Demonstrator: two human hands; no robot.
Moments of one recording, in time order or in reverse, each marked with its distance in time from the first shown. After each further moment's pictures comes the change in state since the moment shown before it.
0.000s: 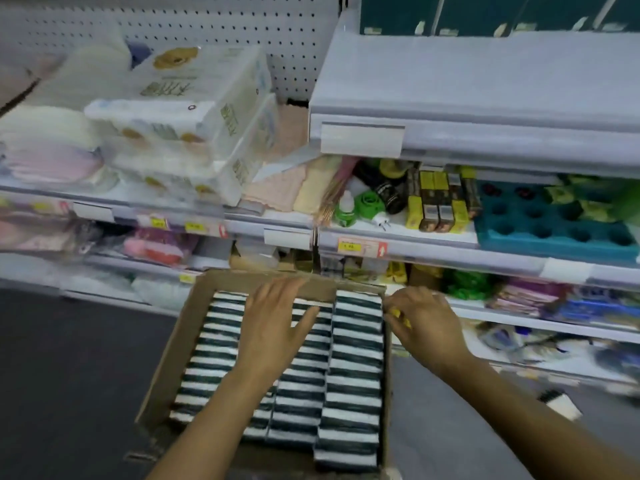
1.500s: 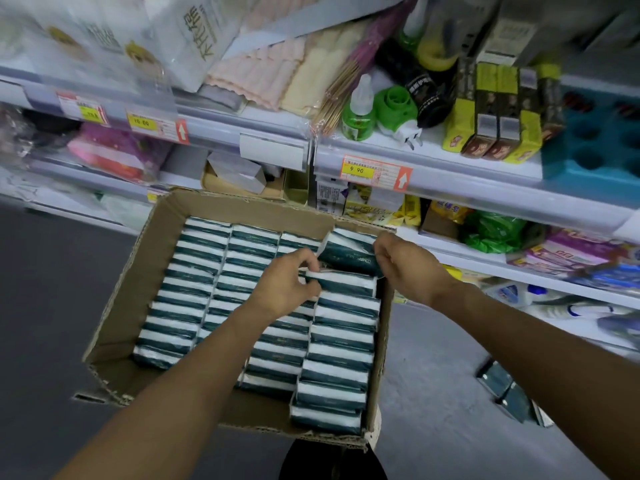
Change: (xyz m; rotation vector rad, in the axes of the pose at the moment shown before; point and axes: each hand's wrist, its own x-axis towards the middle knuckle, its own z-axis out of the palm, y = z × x) left_hand 0.013 -0.045 0.139 -0.548 -0.427 -0.317; right_hand 0.047 0.037 0.088 0.226 -0.421 -0.014
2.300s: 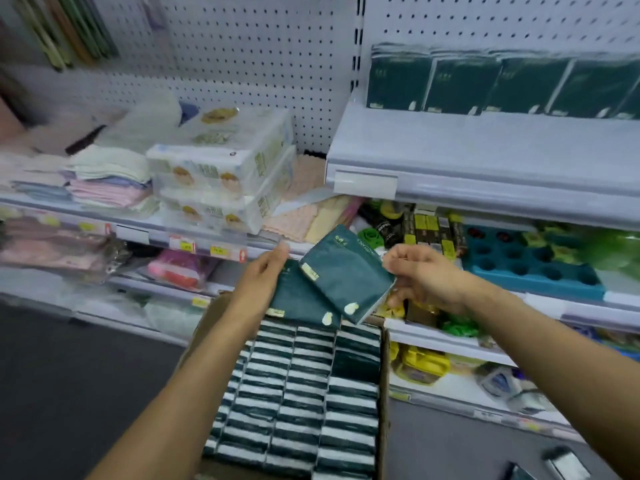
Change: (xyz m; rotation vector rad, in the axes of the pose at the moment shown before) left_hand -0.099 0.162 -0.146 -0.524 0.400 0.067; right_hand -0.069 -0.124 -0.189 1.141 0.009 0.106
